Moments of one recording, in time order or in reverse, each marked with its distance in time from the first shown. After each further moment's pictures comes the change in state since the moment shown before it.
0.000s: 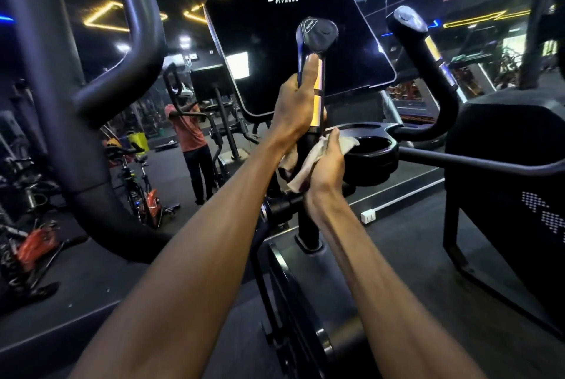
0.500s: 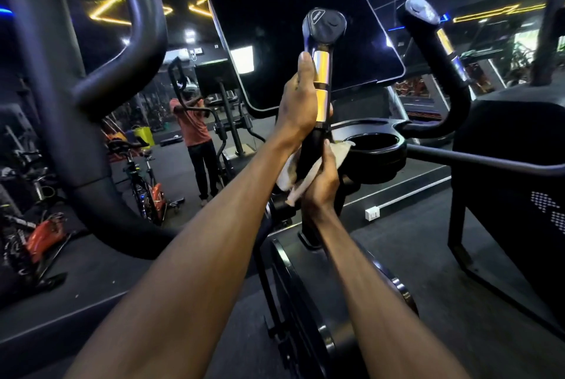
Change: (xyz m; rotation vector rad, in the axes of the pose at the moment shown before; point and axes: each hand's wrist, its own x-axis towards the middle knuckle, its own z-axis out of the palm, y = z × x) left_hand -0.008 -0.004 0.002 -0.083 -0.011 0.017; right_hand 0.016 0.039 -0.014 0.127 -0.142 -0.089
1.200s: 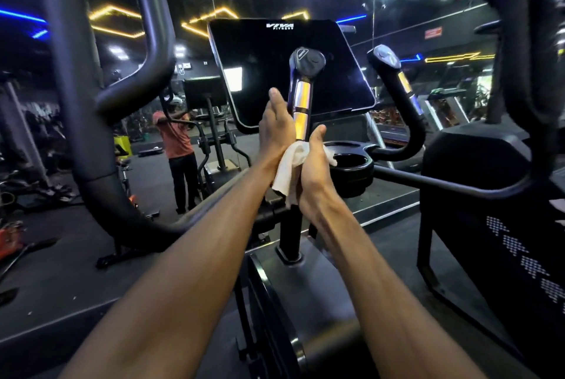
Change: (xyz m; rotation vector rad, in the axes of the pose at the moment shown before) left_hand -0.018 0.005 0.004 0.106 0.268 -0.076; right_hand -0.042 -0.081 0.036 -0.445 0.011 0.200
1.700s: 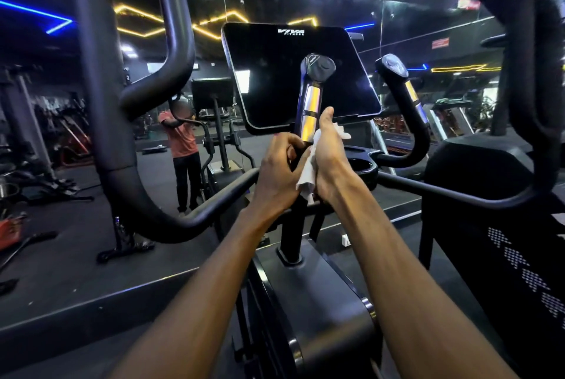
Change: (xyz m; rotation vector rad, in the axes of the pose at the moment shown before) left_hand -0.060 -0.042 -0.030 0.224 -0.074 0.391; right_hand 0.000 -0.034 0.005 -0.052 -0.083 0.002
